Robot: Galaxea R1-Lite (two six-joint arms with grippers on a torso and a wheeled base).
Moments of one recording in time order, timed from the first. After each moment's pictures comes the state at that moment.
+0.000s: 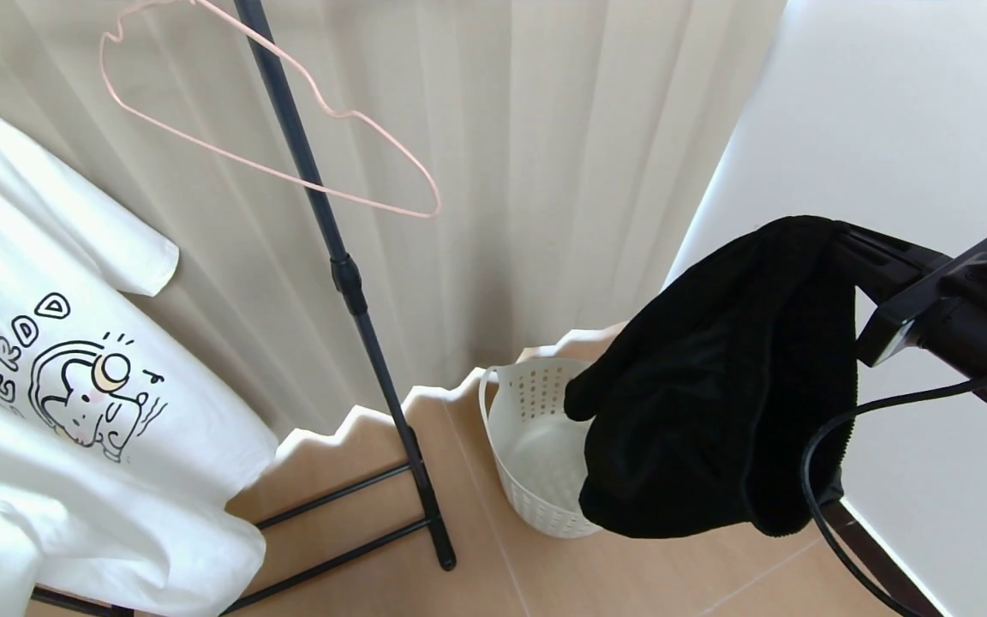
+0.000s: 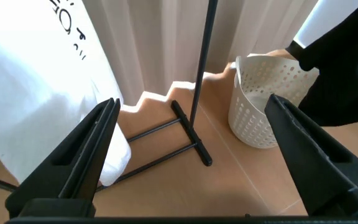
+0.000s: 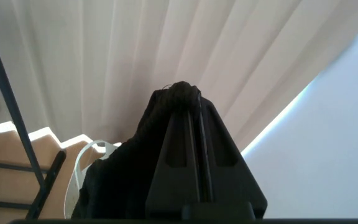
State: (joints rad) left arm 0.00 0.01 -0.01 0.01 -0.06 0.00; right arm 0.30 1.38 -0.54 -1.03 0.09 -0.34
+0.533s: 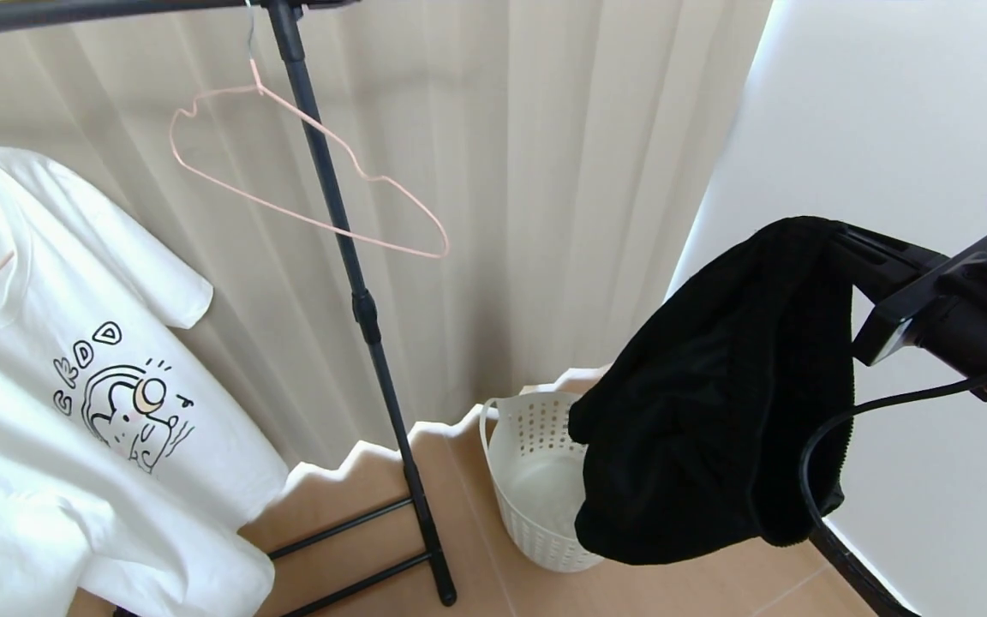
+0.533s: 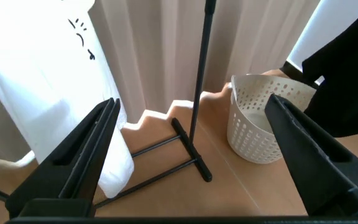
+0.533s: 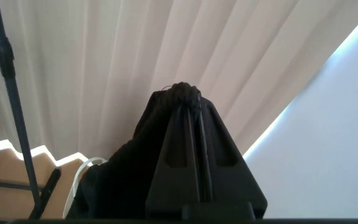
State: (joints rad) left arm 0.00 0.01 -0.01 0.01 -0.06 0.00; right arm 0.30 1.39 -0.55 -1.02 0.09 -0.32
